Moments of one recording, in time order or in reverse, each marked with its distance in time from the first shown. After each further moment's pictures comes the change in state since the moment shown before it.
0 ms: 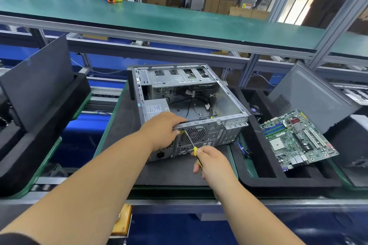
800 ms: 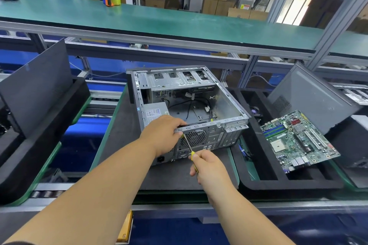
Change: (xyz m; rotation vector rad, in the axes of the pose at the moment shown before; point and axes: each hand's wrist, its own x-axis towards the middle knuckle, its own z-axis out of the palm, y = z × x) left_hand 0.004 0.000 0.006 0.006 0.068 -0.062; right_hand 0.003 0.001 0.013 0.106 0.018 0.029
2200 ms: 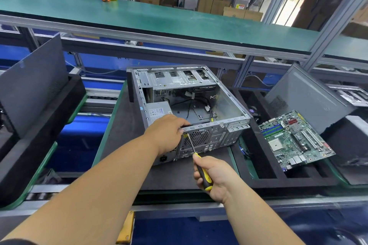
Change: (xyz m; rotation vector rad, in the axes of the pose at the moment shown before) left_hand 0.003 -0.008 -0.008 -0.053 -0.096 0.030; right_hand 0.005 -0.012 0.004 0.429 -0.116 0.388
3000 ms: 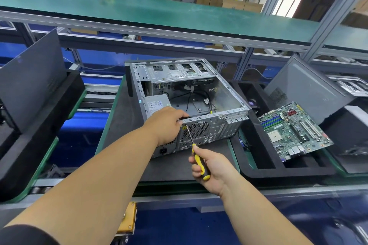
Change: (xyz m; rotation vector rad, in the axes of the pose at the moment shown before) left_hand 0.003 -0.002 0.002 -0.009 0.013 -0.019; right_hand -0.002 0.007 -0.001 0.175 -0.086 0.009
